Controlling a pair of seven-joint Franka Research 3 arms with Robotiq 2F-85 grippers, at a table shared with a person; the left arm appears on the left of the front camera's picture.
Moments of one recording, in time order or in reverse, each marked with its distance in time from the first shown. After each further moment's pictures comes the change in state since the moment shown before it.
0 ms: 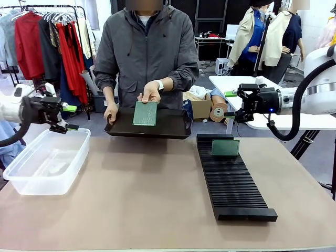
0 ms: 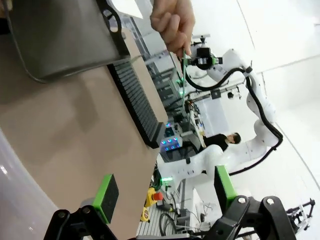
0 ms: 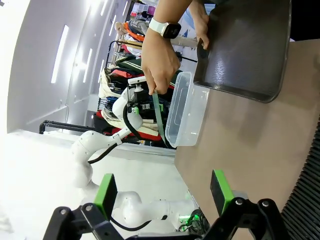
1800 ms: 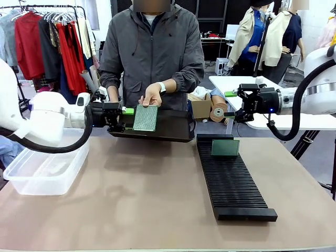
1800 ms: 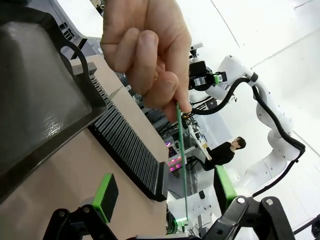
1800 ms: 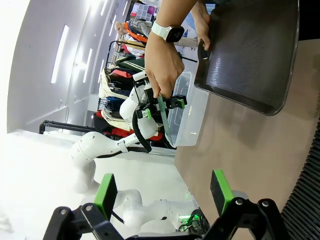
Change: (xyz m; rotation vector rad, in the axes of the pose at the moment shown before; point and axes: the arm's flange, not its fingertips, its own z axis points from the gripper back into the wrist) left arm 0.034 0.013 -0.189 -0.085 -0.083 -0.193; right arm 0.000 0.000 0.000 0.000 0.000 0.000
